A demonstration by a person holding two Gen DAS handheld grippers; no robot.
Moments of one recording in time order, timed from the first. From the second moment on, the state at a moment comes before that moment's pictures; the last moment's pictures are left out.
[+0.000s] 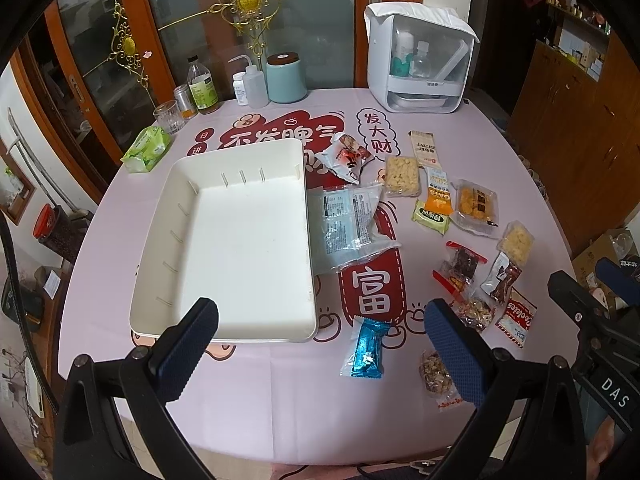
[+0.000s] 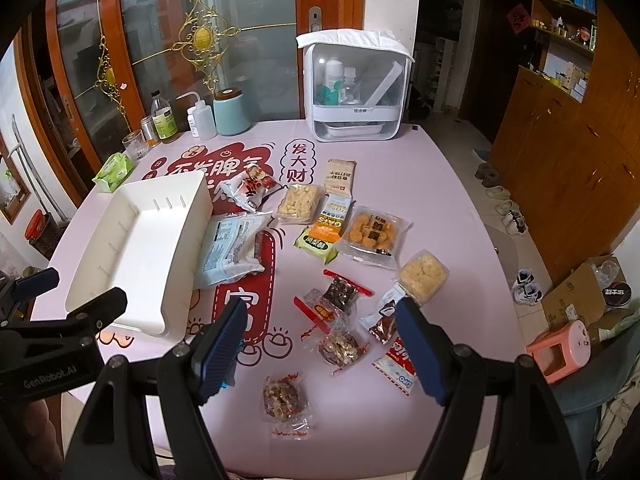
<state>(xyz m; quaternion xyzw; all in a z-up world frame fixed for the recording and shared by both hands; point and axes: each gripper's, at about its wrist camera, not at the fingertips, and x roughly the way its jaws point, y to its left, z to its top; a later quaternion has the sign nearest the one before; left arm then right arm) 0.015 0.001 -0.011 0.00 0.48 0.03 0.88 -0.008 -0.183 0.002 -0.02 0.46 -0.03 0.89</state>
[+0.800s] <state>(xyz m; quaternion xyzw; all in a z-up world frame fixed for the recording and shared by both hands) 0.020 -0.023 -0.022 0.01 0.49 0.01 0.87 -0.010 -0.203 -0.012 -0.02 0.48 -0.04 0.88</state>
